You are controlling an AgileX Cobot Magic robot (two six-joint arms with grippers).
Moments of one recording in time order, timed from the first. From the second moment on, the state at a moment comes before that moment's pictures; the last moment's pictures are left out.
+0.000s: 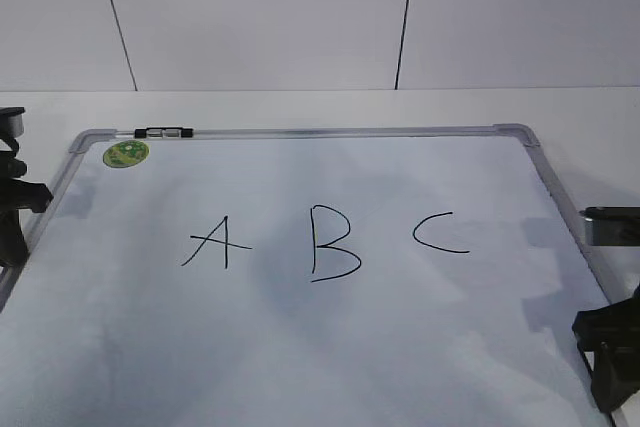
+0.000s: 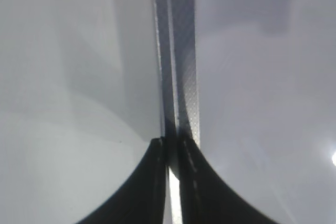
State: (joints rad) left arm 0.00 1.88 -1.14 -0.15 0.85 0.14; right arm 0.17 1.55 -0.76 0.04 1.01 0.16
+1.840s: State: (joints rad) left arm 0.00 1.88 -1.14 -0.15 0.86 0.14; right arm 0.55 2.15 -1.78 0.07 1.22 0.07
